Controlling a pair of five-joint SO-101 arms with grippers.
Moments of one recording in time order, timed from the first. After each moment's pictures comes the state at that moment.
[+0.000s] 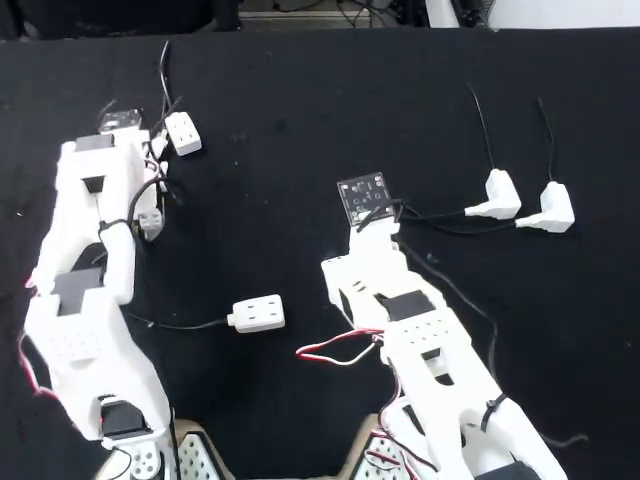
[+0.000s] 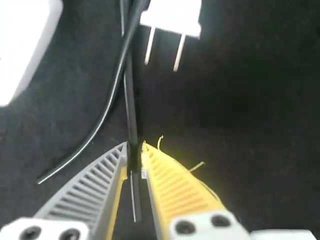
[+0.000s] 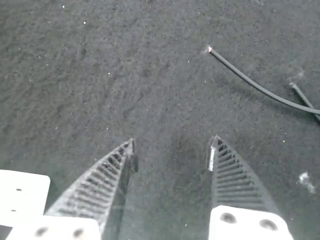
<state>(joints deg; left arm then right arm) -15.5 19.6 -3.0 76.4 -2.8 -17.2 -39.0 74.1 25.4 0.3</state>
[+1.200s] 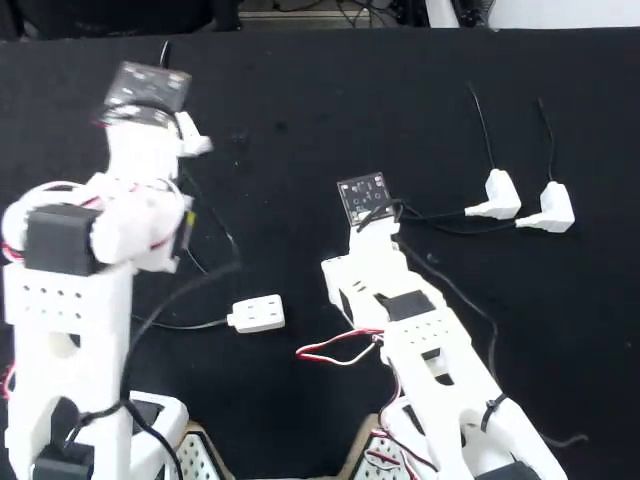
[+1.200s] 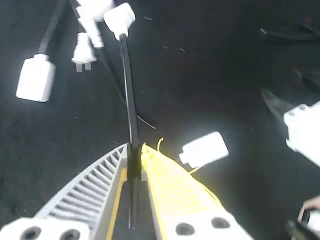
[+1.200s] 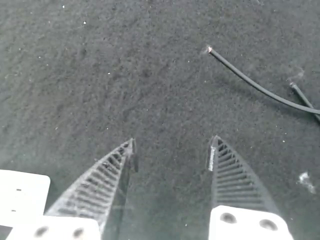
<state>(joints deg) 3.9 -34.1 0.4 100.1 -9.2 -17.2 -39.0 74.1 25.4 0.3</state>
